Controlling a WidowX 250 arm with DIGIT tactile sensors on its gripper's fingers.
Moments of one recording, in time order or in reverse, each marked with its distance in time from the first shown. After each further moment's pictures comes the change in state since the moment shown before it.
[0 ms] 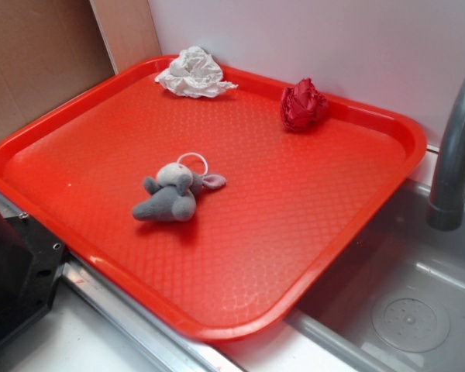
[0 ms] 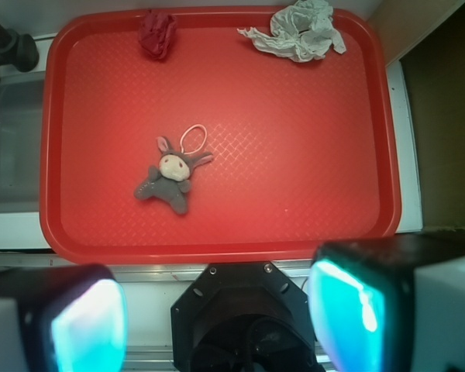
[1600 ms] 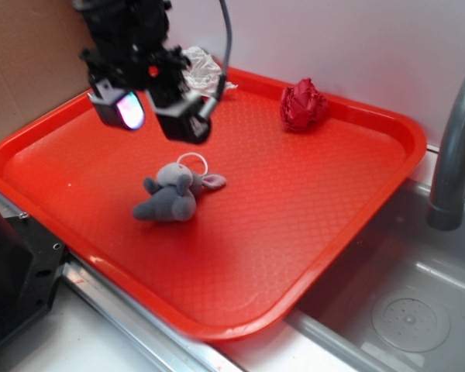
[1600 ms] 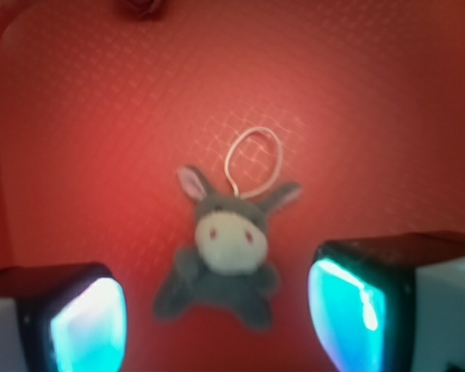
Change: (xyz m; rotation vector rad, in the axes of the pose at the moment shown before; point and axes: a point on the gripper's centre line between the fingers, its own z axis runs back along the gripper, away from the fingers) arm 0.050 -0.034 -0.175 -0.097 0.047 0.203
